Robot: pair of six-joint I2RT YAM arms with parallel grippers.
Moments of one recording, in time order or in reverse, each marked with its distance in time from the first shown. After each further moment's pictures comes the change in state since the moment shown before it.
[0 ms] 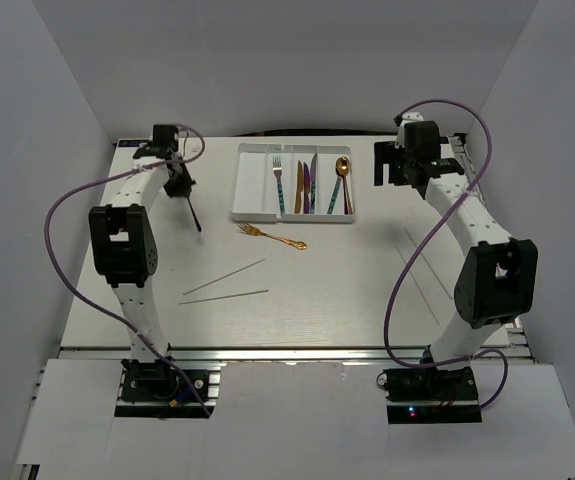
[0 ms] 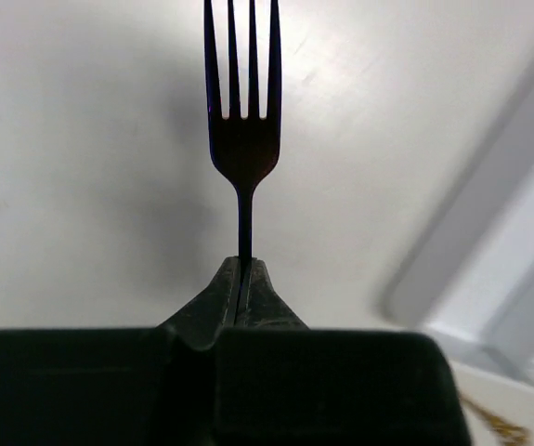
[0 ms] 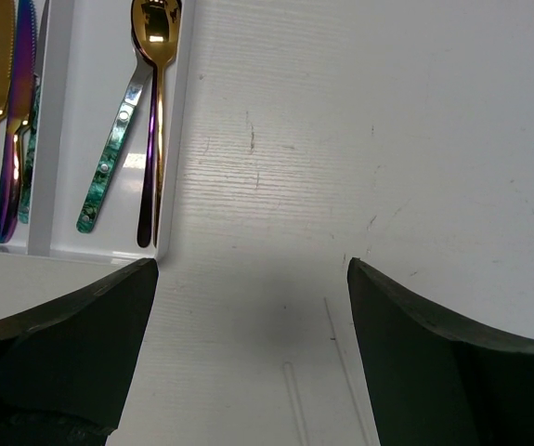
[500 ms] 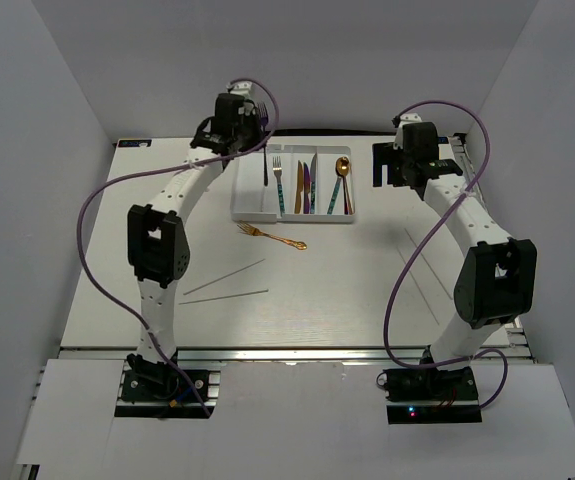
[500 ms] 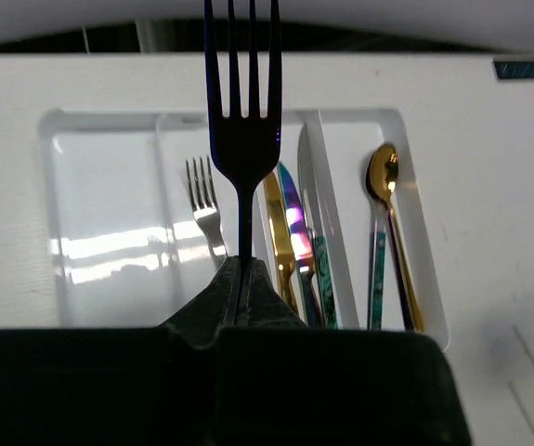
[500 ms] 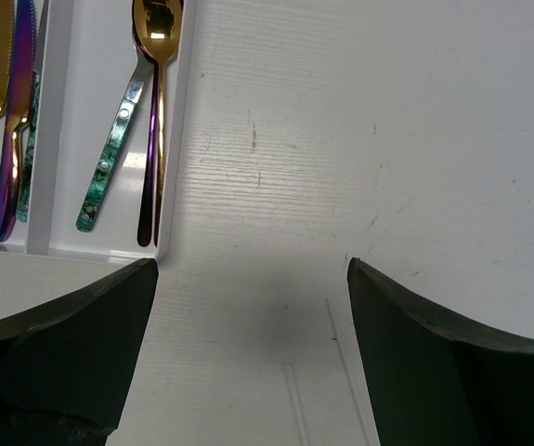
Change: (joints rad) left arm -0.304 0.072 0.414 0.315 0.137 0.063; right arm 0.008 -0.001 -0.018 0.005 0.006 -0.002
